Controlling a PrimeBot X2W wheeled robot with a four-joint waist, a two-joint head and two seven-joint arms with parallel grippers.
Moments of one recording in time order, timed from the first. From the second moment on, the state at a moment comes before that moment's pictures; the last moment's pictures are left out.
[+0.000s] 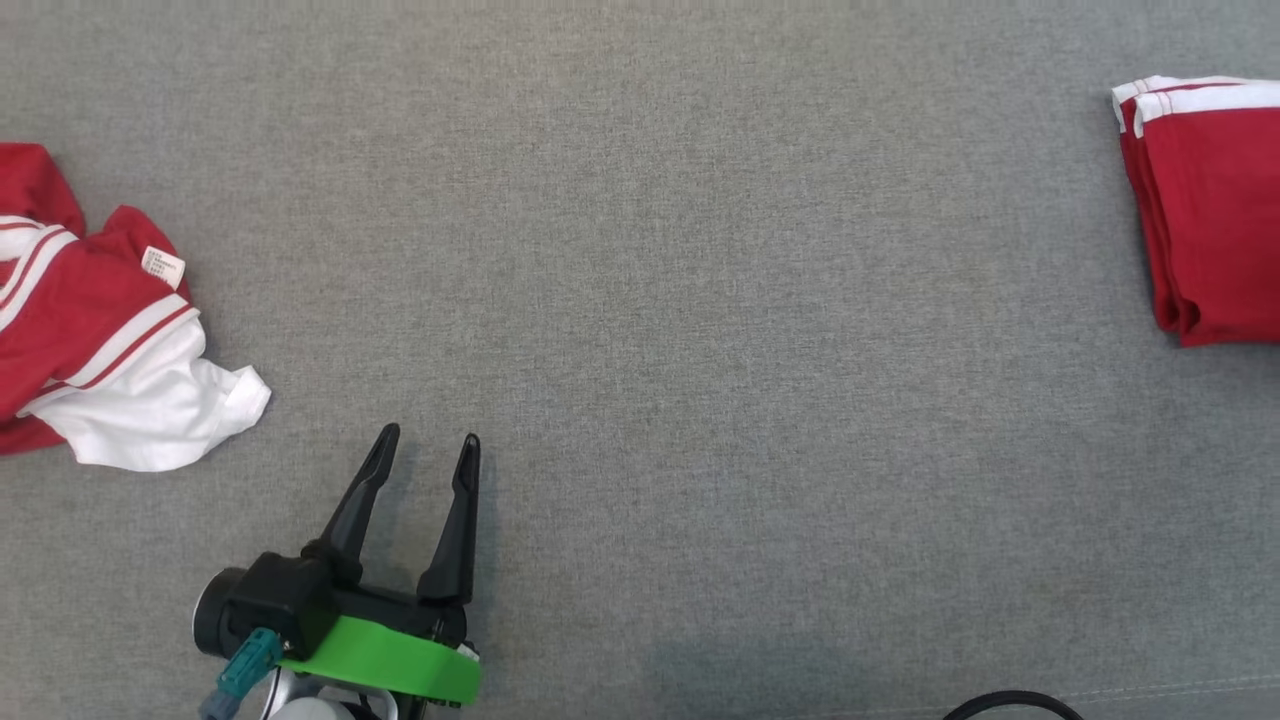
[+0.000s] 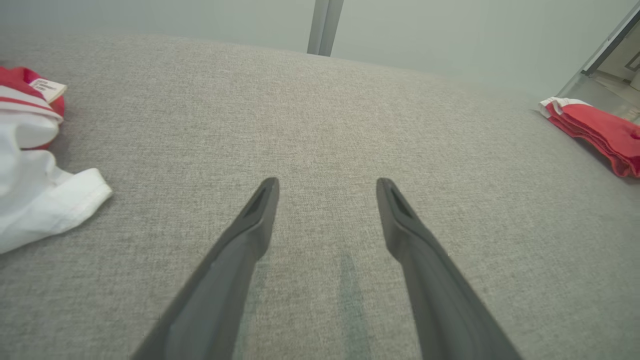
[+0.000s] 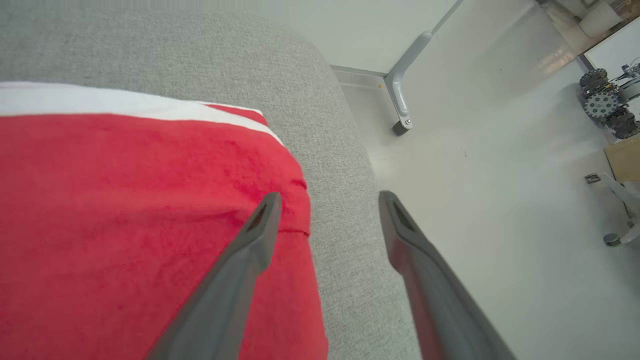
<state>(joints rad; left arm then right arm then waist) -0.05 0.13 -0.23 0.07 -0.31 -0.13 -0.26 -0.86 -0.49 -0.38 0.98 -0.19 0.13 0.09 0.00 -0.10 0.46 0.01</state>
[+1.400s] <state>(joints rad) 0.12 0.07 -0.07 0.18 -0.28 -0.13 -0.26 0.18 -0.05 -0.21 0.14 0.02 0.13 -0.26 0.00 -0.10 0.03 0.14</state>
